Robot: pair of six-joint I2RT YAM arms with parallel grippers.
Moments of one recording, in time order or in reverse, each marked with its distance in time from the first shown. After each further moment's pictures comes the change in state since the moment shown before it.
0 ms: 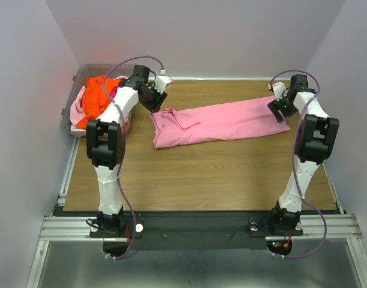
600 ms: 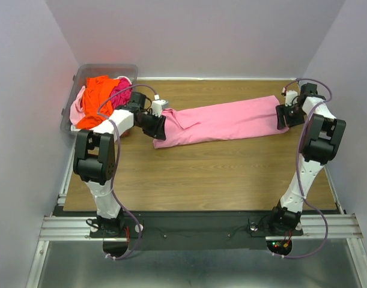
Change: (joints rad) left arm 0.016 -0.318 -0.639 0.167 0.315 -0.303; right arm -0.104 -0.002 -0.085 -0.051 -0.185 0.290
